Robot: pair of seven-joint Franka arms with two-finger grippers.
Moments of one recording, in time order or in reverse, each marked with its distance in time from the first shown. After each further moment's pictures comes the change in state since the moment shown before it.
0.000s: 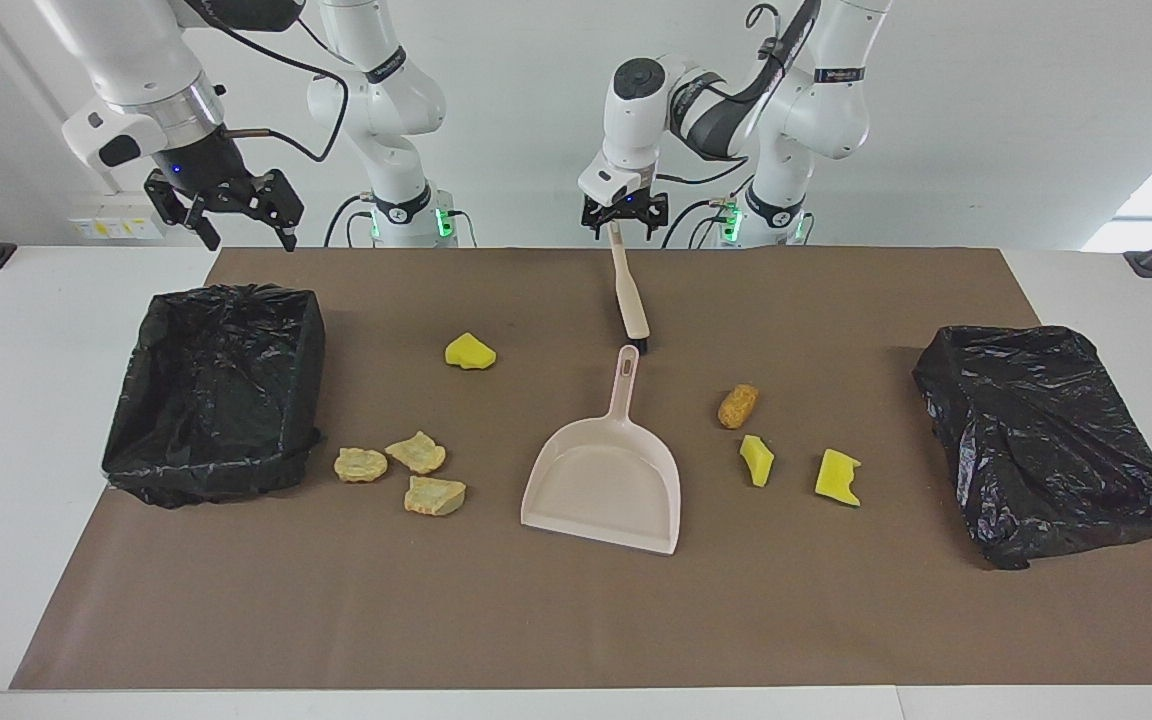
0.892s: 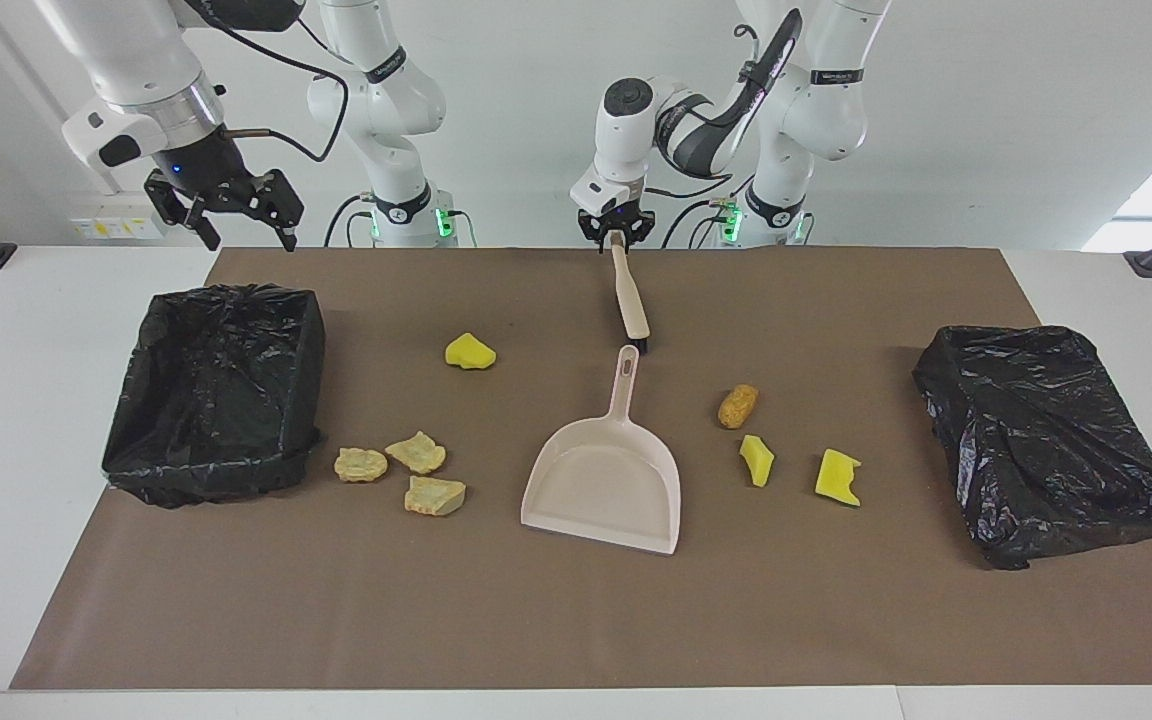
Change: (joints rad) left arm 0.016 0.044 0.017 -0.002 0.000 0.028 0.046; right arm 0.000 0.000 0.000 0.000 0.000 0.000 0.000
